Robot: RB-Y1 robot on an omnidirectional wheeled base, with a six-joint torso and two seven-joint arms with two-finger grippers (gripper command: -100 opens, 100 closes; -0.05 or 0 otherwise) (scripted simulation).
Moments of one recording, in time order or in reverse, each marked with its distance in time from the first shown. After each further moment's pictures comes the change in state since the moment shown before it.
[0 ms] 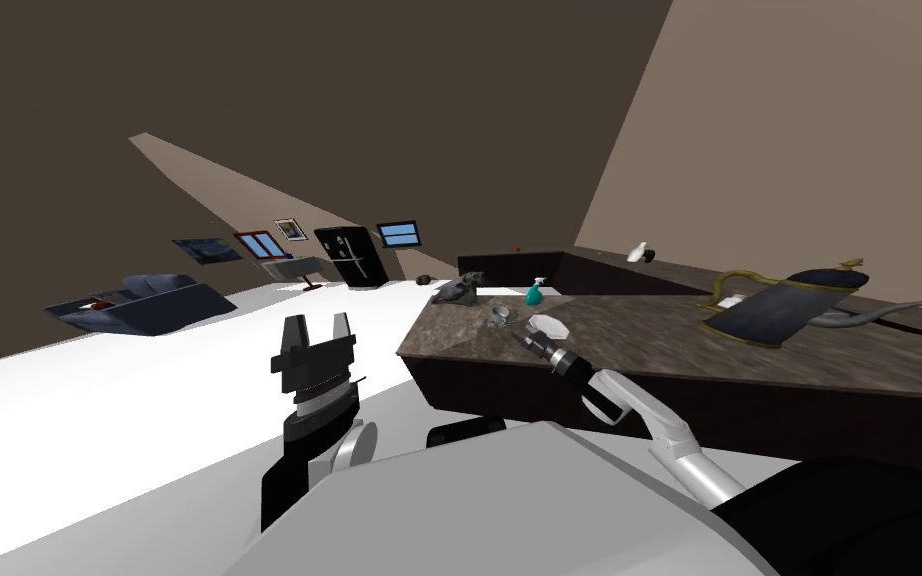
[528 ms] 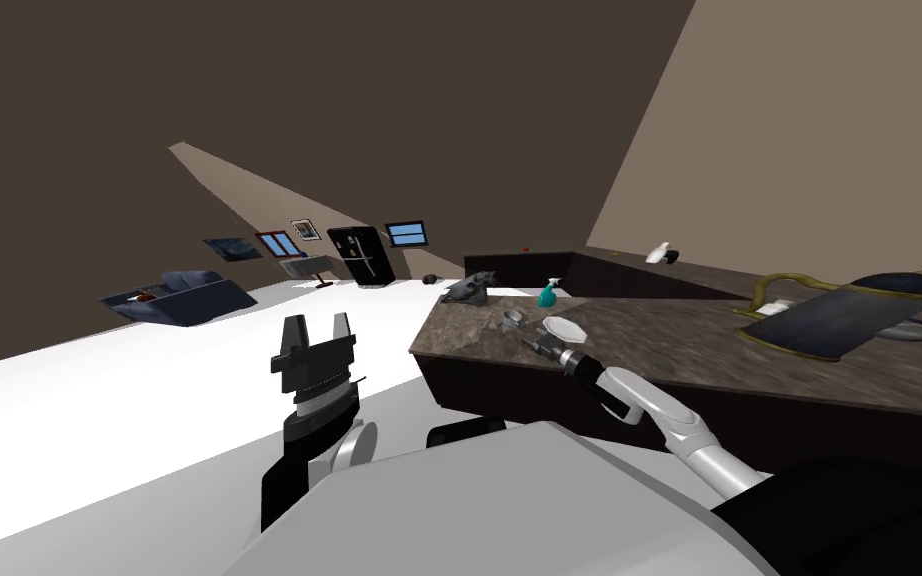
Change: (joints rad) left arm 0.000 0.000 0.000 0.000 0.000 0.000 0.000; right arm 0.001 -0.115 -0.001 0.089 0.171 0.077 0.066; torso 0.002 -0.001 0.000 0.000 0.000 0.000
